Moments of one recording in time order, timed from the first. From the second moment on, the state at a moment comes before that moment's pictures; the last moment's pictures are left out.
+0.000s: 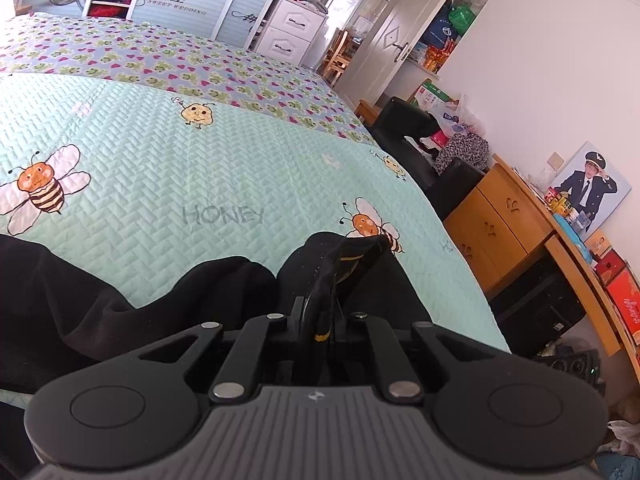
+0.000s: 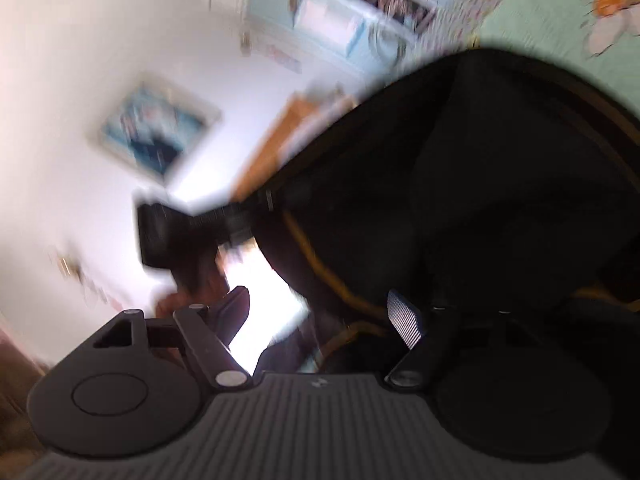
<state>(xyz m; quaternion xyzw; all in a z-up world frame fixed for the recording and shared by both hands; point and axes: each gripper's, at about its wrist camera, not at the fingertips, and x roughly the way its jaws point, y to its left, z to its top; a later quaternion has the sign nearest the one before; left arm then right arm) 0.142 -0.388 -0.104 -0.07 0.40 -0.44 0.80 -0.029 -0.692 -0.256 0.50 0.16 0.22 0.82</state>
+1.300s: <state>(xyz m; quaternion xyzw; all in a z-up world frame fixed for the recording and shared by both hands) 0.101 -0.545 -0.034 0.09 0.34 -0.54 0.76 -0.036 -0.778 -0.210 0.17 0.25 -0.25 0.92</state>
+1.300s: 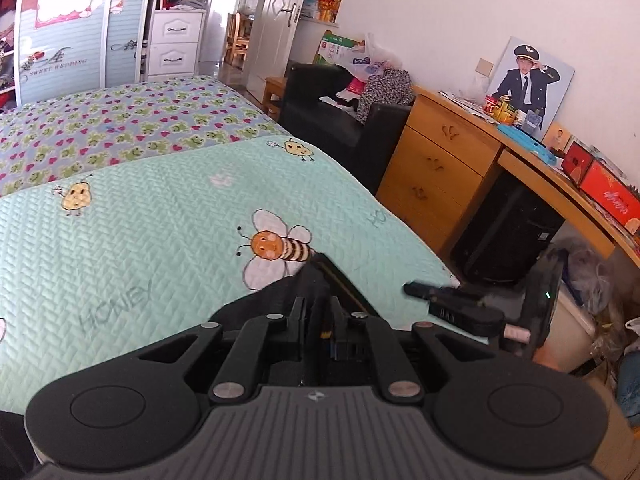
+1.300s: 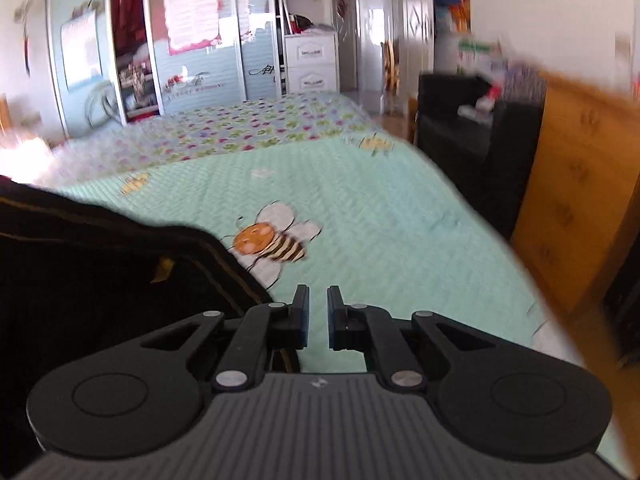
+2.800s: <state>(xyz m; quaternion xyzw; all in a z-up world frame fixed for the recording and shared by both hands) 0.064 -0.485 -0.108 -0.13 0.44 -0.58 0.67 -0.117 -0.760 -0.290 0.58 0.17 -0.10 0.79</state>
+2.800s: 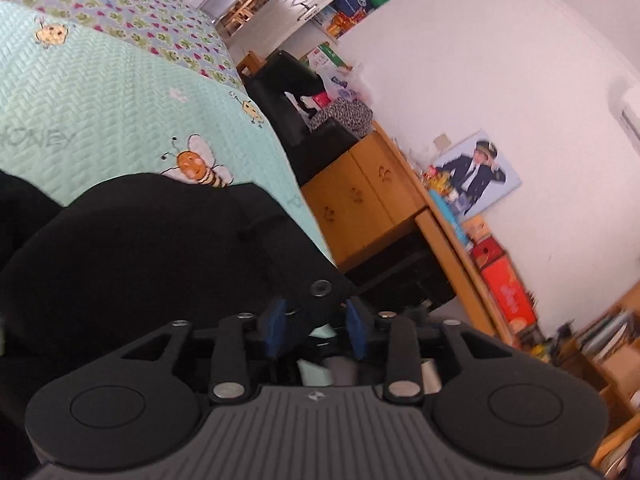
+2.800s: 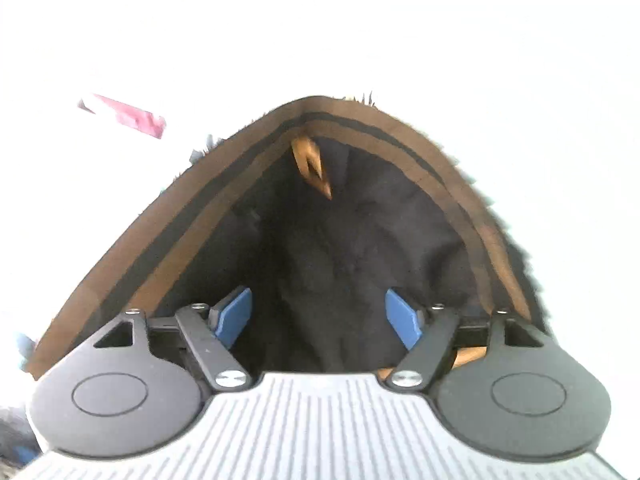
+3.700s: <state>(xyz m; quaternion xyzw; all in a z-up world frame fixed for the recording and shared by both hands) 0.011 -0.370 -0.159 0.03 0.47 -0.49 0.74 -0.246 -0.614 -0.286 0.51 0.25 -0.16 0.80</state>
